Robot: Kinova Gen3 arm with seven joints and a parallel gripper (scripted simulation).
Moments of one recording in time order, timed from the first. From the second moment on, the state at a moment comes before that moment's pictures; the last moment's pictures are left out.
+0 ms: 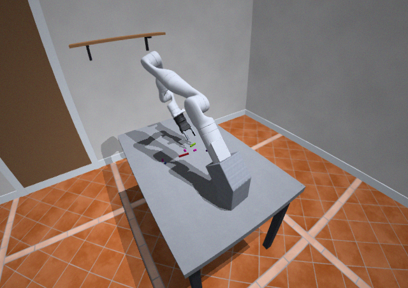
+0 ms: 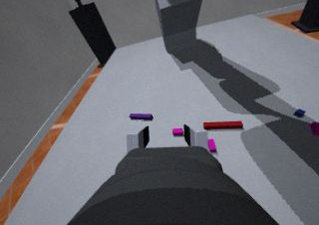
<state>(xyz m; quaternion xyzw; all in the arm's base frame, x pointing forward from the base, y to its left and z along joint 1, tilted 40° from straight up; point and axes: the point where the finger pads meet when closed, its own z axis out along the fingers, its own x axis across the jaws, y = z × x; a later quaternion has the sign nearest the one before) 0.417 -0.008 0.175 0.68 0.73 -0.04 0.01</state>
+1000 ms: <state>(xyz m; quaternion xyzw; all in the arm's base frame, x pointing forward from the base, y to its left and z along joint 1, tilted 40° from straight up) 0.429 -0.008 0.175 0.69 0.72 0.00 0.03</state>
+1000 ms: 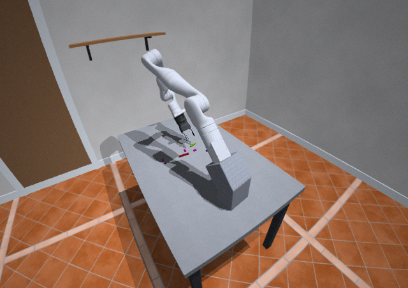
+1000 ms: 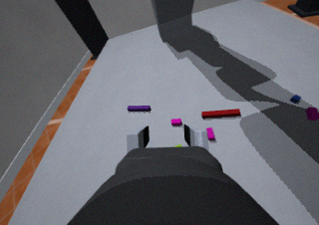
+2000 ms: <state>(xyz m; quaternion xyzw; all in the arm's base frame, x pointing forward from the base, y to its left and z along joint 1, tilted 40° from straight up) 0.439 -0.017 0.171 0.66 0.74 0.00 0.09</state>
